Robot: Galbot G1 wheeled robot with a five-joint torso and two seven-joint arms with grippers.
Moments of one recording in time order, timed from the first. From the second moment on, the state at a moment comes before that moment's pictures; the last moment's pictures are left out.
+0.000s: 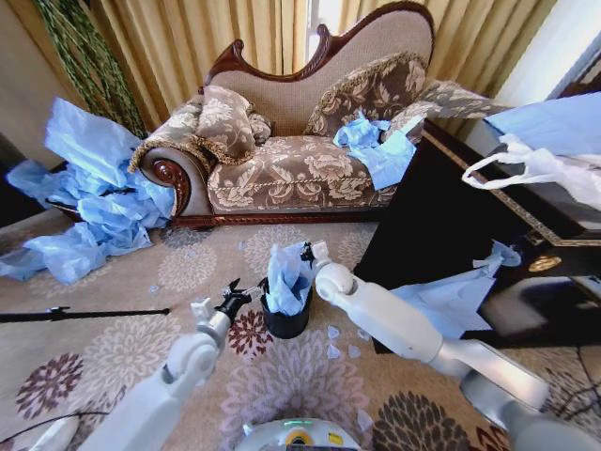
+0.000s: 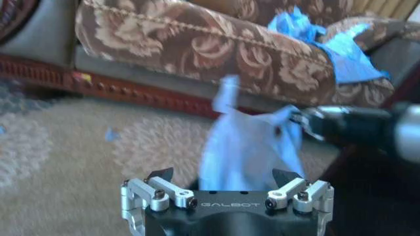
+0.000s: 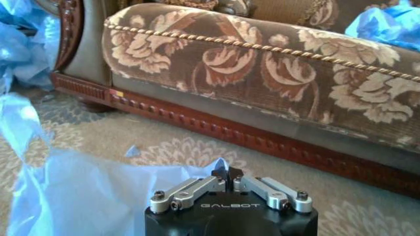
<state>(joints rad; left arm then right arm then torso) 1.26 -0.98 -0.21 -2.13 -0.86 0.29 -0.44 -0.30 1.16 -0.54 1.59 0.87 -0.48 0.63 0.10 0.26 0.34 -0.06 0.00</state>
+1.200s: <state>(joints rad) 1.08 -1.17 -0.05 -1.92 -0.86 0.33 -0.70 -0.24 1.23 -0.64 1.61 0.97 -0.49 0.69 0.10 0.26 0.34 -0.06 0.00</state>
